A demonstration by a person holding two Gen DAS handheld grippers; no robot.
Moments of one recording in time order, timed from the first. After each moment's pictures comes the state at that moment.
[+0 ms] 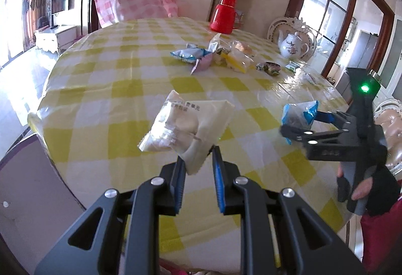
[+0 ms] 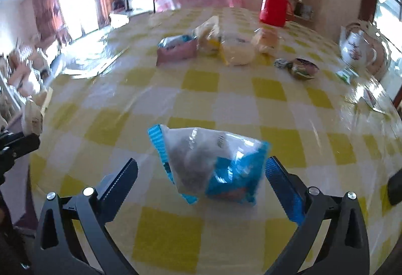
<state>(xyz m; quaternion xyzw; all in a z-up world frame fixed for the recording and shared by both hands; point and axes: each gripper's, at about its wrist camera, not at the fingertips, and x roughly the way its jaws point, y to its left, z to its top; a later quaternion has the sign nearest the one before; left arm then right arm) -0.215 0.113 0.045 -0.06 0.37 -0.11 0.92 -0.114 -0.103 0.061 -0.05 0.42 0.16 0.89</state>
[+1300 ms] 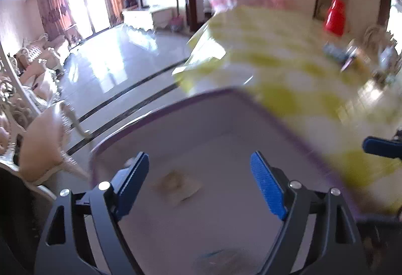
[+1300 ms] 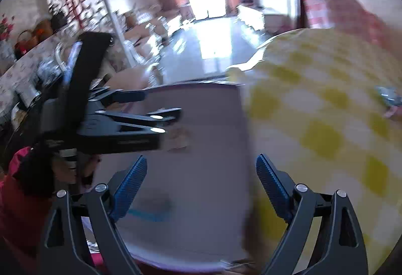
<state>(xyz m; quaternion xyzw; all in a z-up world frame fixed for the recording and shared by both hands) -0.294 0.308 0.045 -0.05 0.39 0.16 0.91 -0.240 0.137 0.103 -0.08 0.37 0.48 0.79</state>
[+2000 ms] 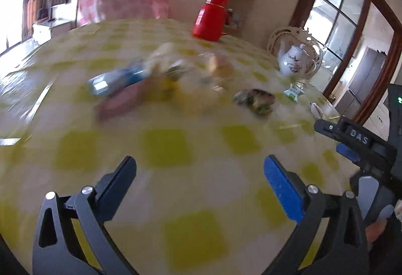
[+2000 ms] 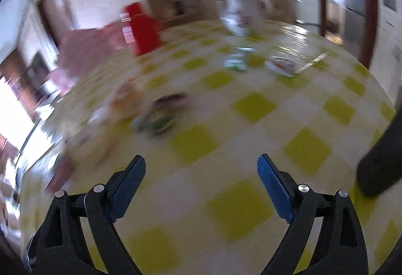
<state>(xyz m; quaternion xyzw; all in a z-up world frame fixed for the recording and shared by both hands) -0.026 -0.052 0.038 -0.09 0.35 -0.11 0.93 -0.008 -0.293 0.075 0.19 0.38 -0.11 0.90</state>
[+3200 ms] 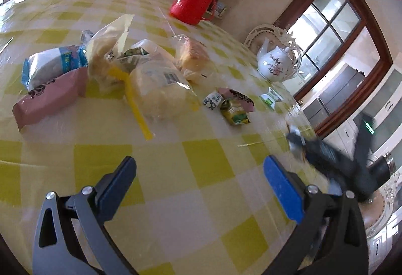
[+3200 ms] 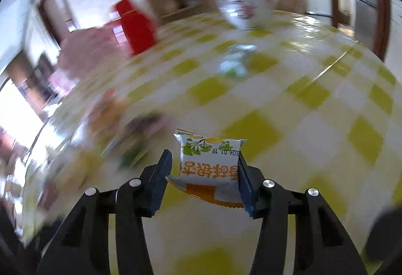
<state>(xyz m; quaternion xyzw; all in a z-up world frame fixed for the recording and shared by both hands) 0.034 -0.054 0.014 -0.20 0.39 -0.20 0.88 0.035 -0.333 0.043 0.19 0.39 -0.04 0.90</state>
